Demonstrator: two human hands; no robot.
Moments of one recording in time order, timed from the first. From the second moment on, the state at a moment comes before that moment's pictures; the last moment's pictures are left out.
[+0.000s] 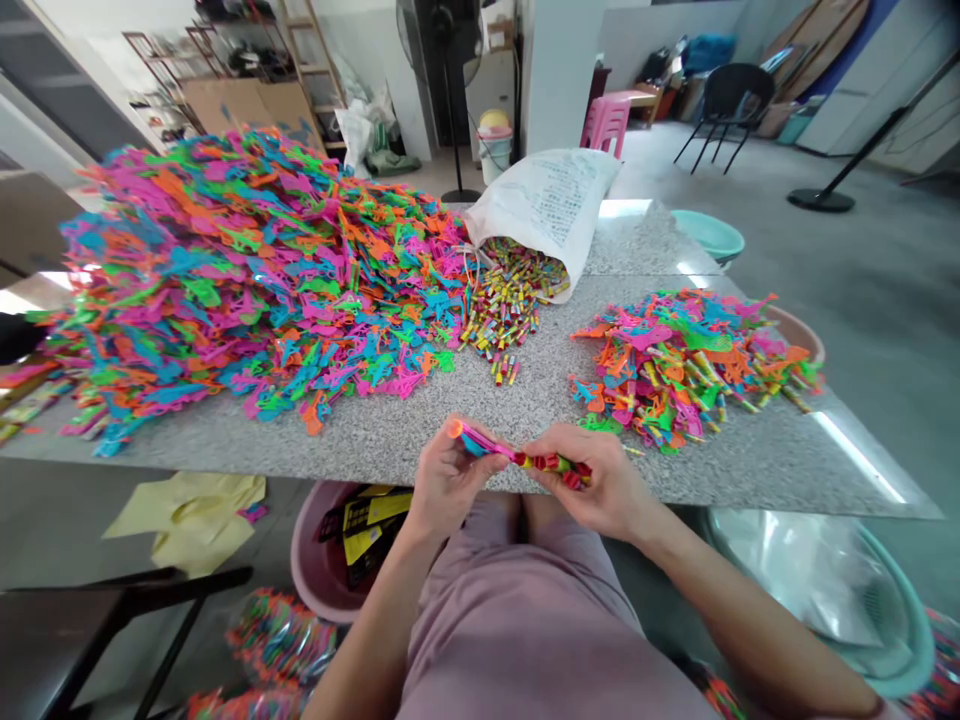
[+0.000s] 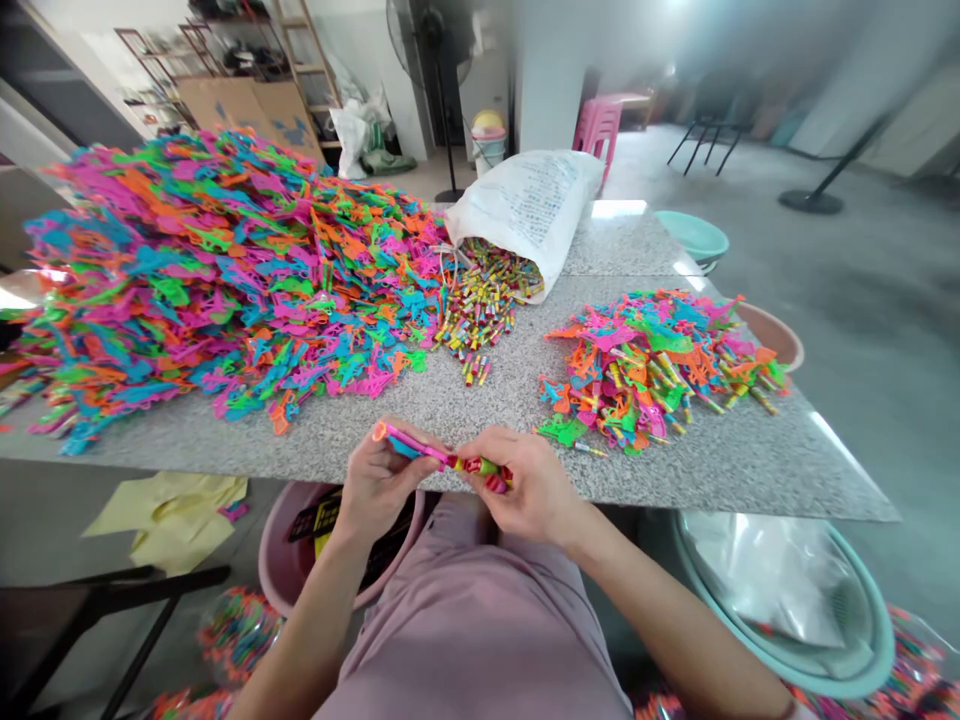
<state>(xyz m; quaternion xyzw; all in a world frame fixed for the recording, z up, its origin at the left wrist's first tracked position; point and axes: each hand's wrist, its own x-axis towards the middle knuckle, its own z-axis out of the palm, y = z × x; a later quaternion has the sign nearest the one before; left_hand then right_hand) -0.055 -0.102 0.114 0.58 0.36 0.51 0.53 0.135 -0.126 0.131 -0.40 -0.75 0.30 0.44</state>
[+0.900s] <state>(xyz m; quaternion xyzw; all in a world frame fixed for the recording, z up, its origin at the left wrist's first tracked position) -0.032 -0.074 0.043 0.31 0.48 0.49 0.66 0.126 -0.082 0.036 -0.52 -0.52 0.54 0.41</state>
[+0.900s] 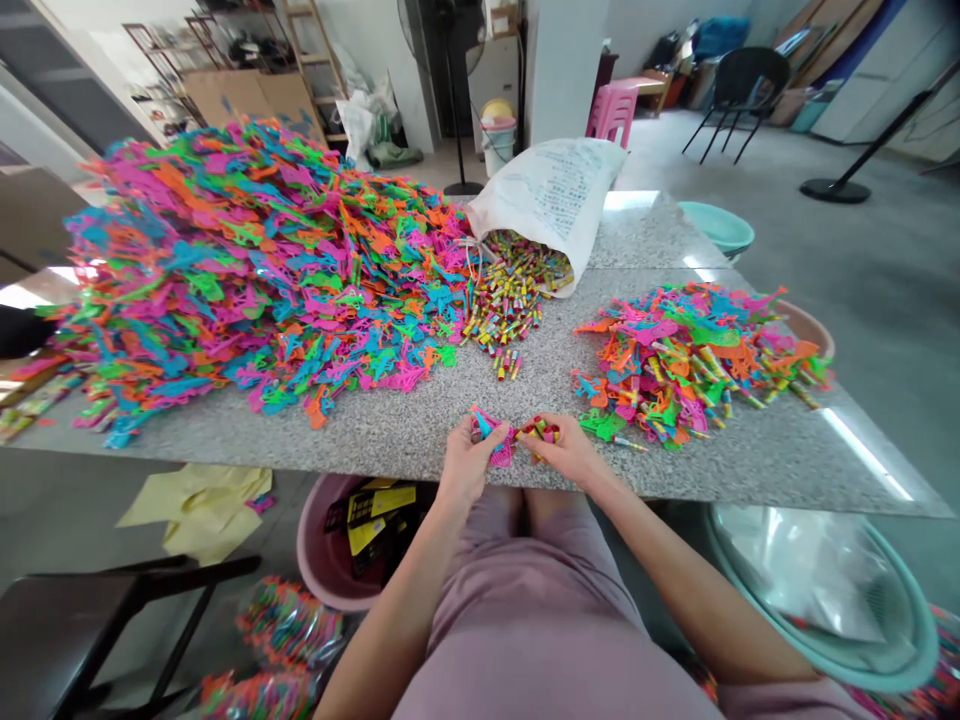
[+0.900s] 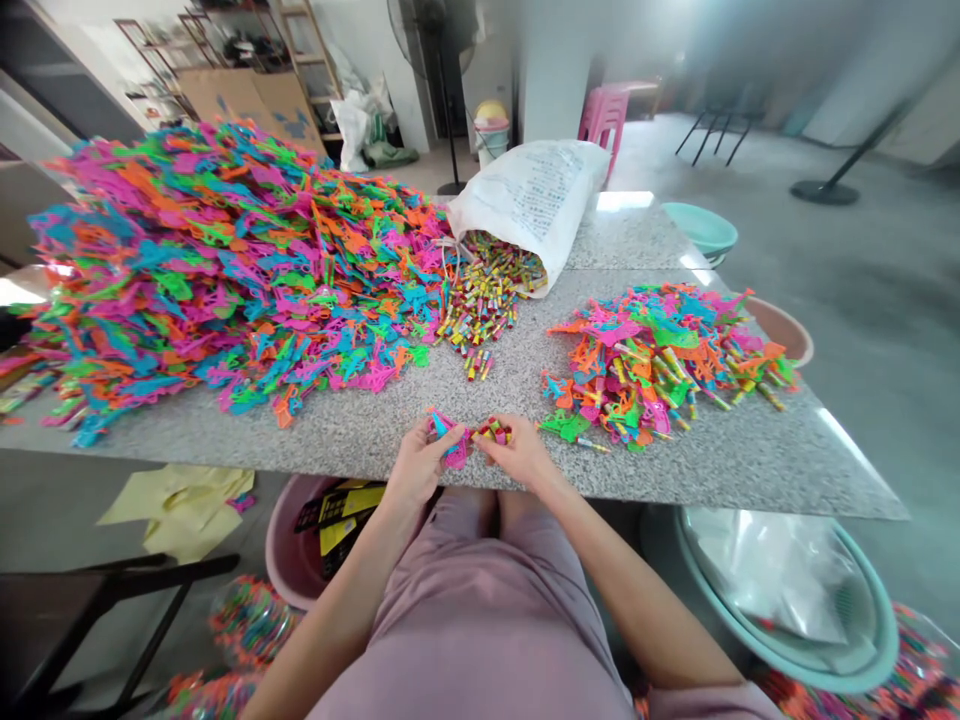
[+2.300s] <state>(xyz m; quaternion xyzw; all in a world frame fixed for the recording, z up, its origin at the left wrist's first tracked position) -0.108 0.036 0.005 0.59 0.69 0.40 0.12 0.223 -0.046 0.052 -0.77 -0.61 -0.07 0.16</state>
